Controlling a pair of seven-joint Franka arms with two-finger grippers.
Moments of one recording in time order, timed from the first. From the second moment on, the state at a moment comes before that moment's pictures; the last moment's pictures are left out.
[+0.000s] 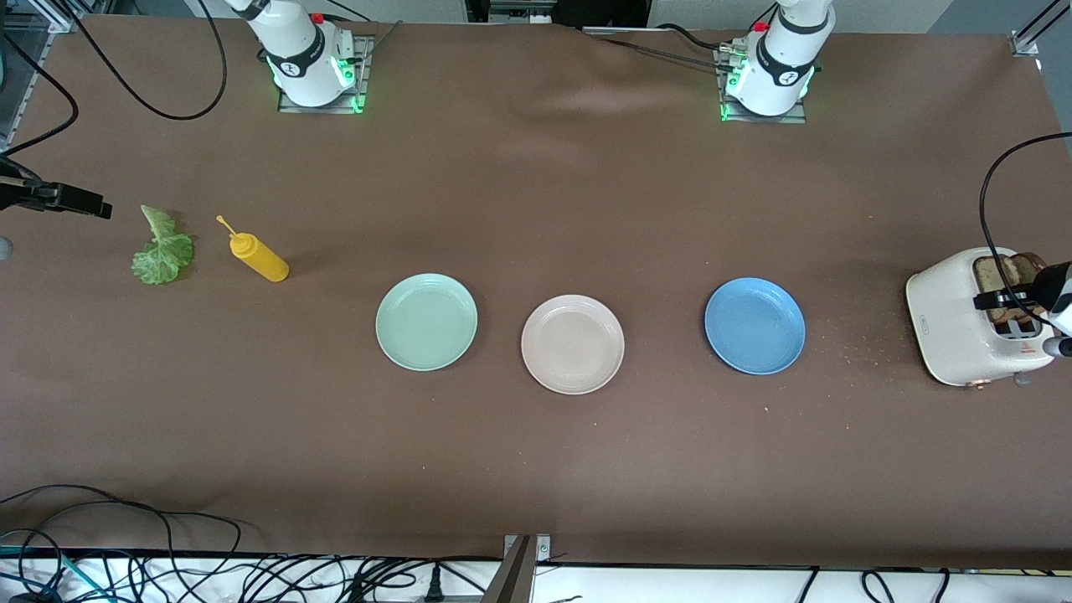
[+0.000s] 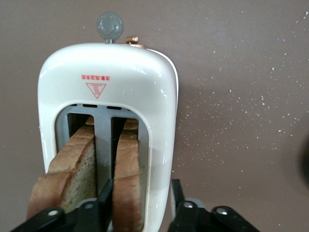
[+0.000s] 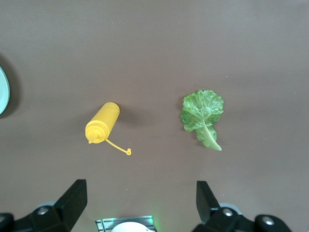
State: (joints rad) left arm 0.45 0.43 -0.09 -1.64 0.18 1.90 0.13; right arm -0.04 0.11 -0.16 -1.66 -0.04 1.54 -0.10
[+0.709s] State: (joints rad) left arm 0.45 0.39 -0.06 -1.65 0.18 1.91 0.29; right arm -0.04 0.11 -0.16 -1.66 -0.04 1.54 -0.10
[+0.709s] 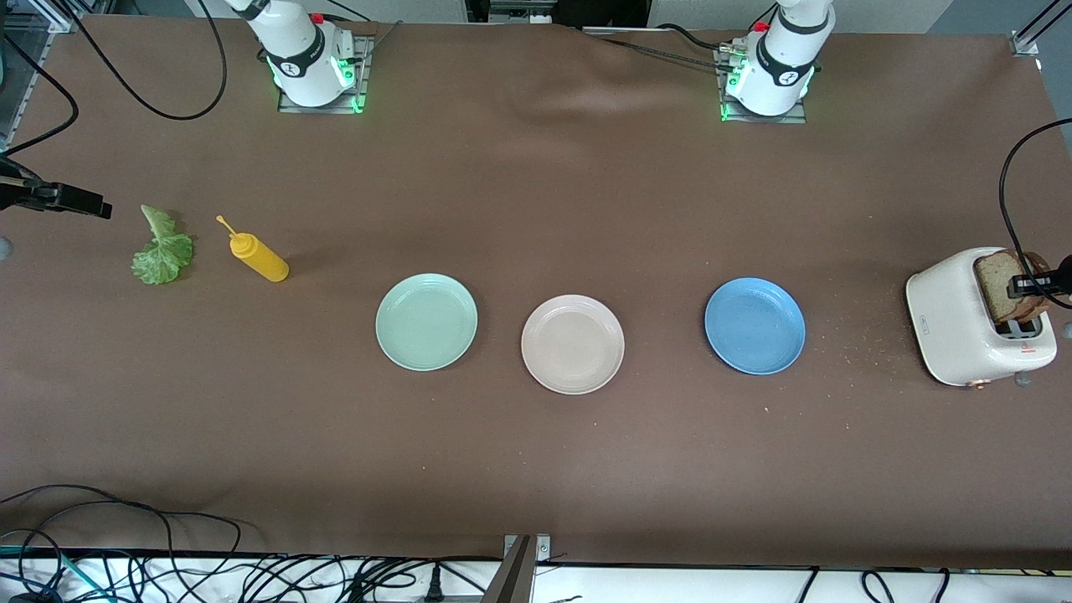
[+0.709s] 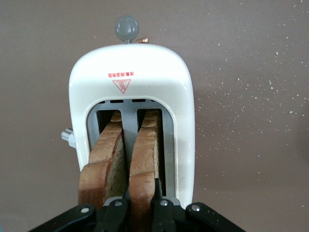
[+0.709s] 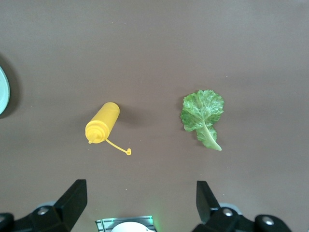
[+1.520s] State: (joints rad) left arm 0.27 0.21 -0.05 -1.62 -0.13 1.72 0.24; right arm -0.04 0.11 -0.16 -1.66 -0.04 1.54 -0.10
